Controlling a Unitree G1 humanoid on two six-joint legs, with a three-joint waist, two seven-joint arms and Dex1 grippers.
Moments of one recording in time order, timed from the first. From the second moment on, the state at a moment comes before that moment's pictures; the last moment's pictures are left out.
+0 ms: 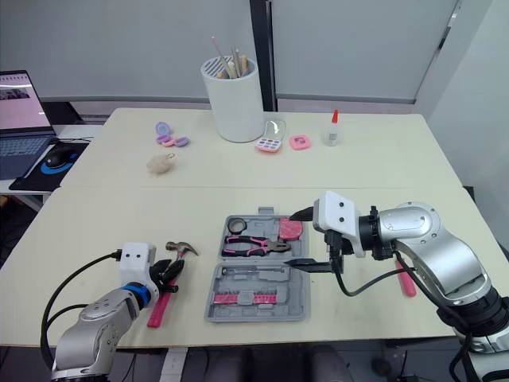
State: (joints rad) left arm 0.05 0.39 0.23 -0.14 -0.28 0.62 -0.33; right arm -0.49 -0.77 0.21 -0.50 0.42 0.62 1.05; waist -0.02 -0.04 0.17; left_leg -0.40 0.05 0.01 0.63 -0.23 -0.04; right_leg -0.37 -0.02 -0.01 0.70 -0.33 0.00
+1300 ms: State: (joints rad) left arm -0.28 0.69 -0.44 -0.35 -0.09 0.44 -0.98; right arm -0.15 -1.06 -0.02 -0.67 0.49 0.67 1.08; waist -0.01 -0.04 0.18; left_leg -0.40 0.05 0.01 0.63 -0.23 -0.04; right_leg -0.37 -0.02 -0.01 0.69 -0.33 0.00
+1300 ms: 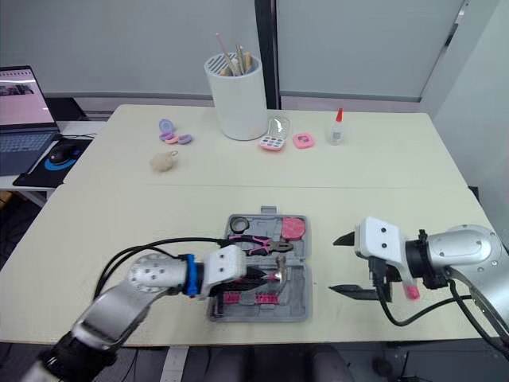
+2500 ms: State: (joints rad) left arm -0.42 0.56 -0.58 -0.17 0.09 0.47 -1.02; right arm -0.08 -1.08 -0.04 -0.70 0.48 0.66 1.04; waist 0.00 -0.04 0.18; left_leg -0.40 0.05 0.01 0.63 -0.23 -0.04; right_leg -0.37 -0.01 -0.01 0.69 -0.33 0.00
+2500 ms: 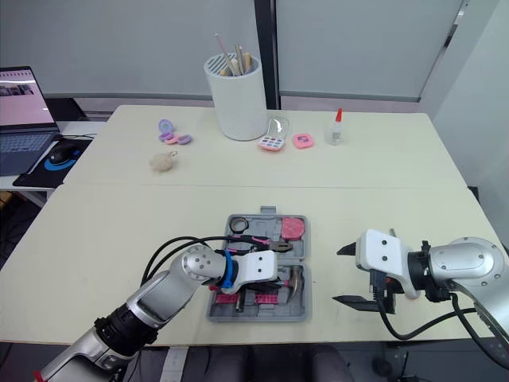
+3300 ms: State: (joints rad) left arm -0.27 0.73 -0.26 -0.28 -0.17 0.30 -1.17; right arm -0.10 -1.09 -0.05 -0.70 0.49 0.66 1.04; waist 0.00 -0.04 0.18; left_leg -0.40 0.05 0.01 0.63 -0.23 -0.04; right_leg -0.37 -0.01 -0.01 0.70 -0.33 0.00
